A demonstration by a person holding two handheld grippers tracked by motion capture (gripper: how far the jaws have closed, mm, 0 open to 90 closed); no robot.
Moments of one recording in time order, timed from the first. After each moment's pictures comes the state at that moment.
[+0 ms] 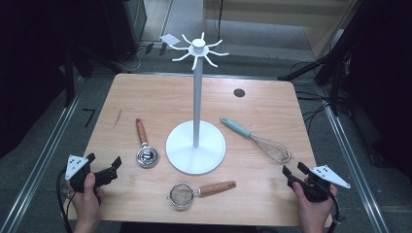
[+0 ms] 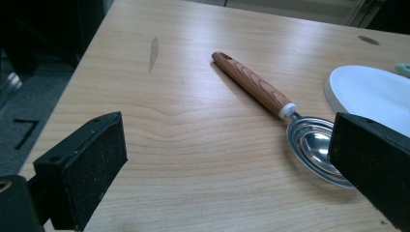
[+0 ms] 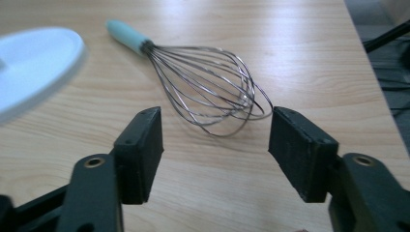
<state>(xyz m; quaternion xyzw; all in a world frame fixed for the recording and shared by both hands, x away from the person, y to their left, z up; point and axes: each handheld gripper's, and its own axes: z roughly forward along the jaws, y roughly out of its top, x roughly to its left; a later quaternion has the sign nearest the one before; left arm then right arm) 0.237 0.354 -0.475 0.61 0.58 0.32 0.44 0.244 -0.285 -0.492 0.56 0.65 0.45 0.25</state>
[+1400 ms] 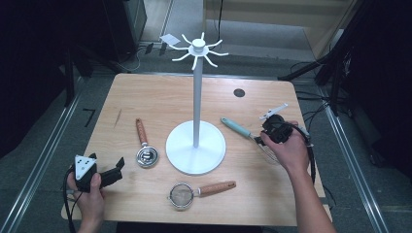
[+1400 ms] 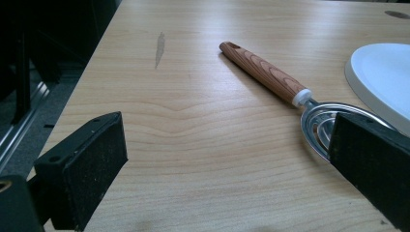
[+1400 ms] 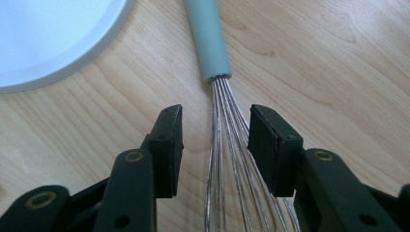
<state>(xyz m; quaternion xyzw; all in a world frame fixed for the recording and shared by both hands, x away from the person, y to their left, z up) 0.241 0.345 -0.482 0.62 0.57 0.34 0.41 0.402 -0.191 -0.420 0.39 0.89 0.21 0.11</state>
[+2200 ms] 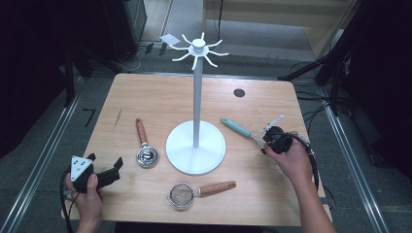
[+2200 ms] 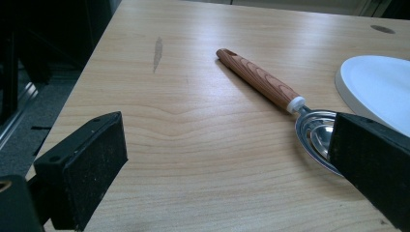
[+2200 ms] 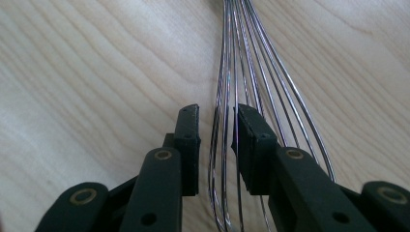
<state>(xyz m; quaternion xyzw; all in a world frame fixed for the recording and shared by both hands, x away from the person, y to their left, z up) 0.238 0.350 -0.481 0.61 0.57 0.33 0.43 0.385 -0.204 -0.453 0.38 0.91 0.15 0.10</state>
